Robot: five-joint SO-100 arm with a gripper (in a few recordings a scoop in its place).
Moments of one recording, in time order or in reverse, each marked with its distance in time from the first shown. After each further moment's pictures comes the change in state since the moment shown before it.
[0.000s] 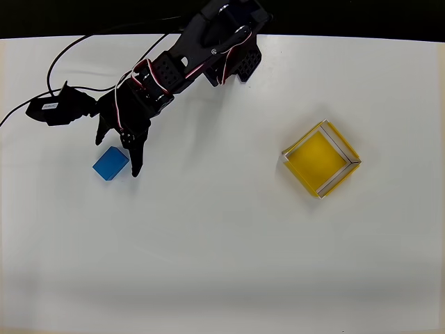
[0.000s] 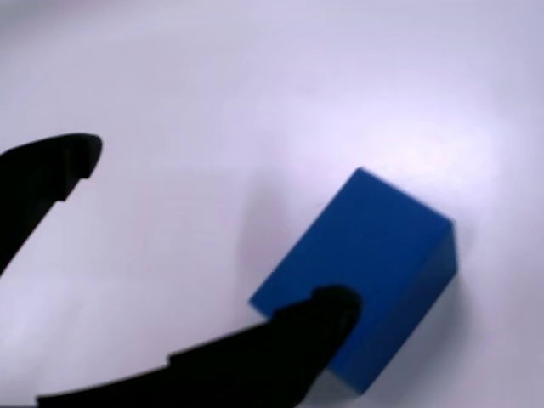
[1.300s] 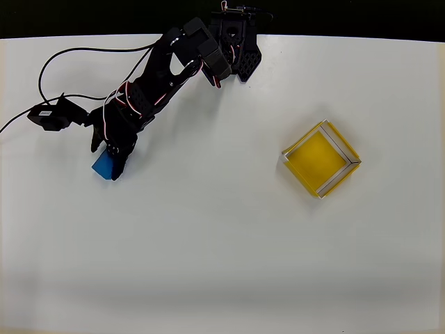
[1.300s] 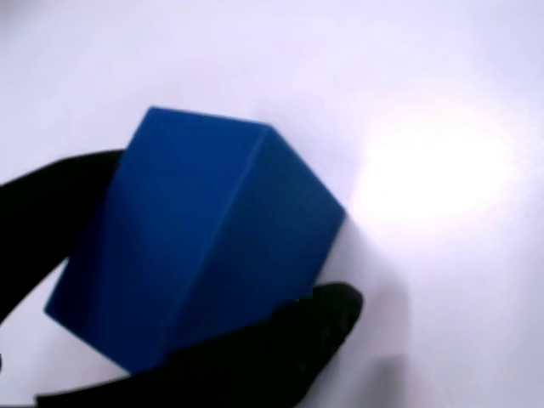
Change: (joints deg) arm 1.8 -32.3 -9.3 -17.8 9.1
